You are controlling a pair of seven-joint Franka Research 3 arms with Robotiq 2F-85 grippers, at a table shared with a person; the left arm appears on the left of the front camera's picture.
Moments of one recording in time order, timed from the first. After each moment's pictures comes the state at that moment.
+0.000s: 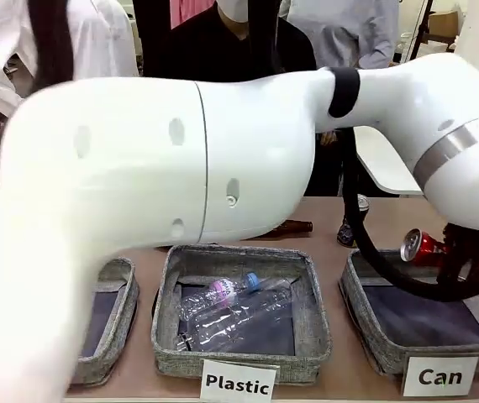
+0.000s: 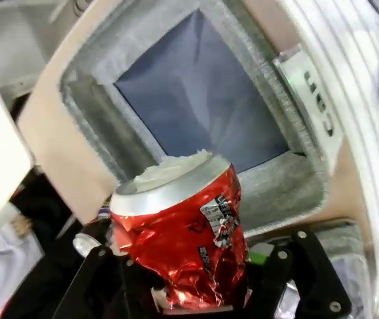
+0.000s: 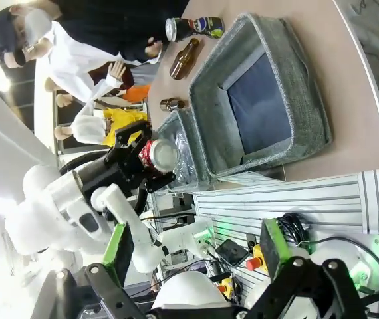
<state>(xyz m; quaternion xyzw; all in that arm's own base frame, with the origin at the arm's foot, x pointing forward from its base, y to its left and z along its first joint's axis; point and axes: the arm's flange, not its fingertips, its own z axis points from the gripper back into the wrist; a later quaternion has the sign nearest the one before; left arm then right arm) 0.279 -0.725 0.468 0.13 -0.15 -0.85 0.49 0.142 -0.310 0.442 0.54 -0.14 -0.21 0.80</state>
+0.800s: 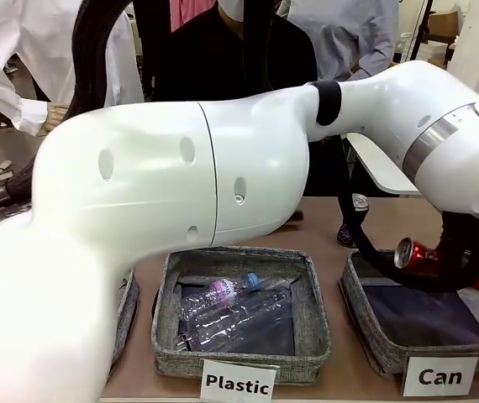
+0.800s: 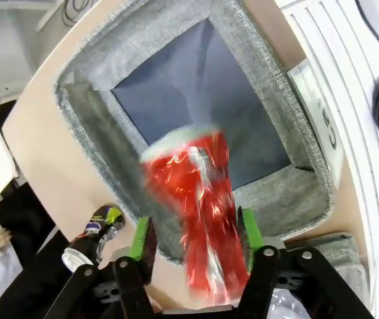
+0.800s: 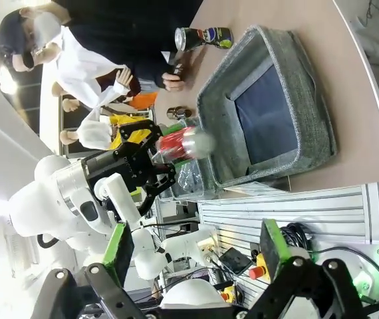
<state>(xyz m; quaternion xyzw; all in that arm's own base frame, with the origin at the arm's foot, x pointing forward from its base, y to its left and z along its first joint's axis) 0.303 -0.728 0.470 0.08 -0.14 -0.85 0.51 0.146 -0.312 0.445 0.54 -0.16 -0.22 0.79</state>
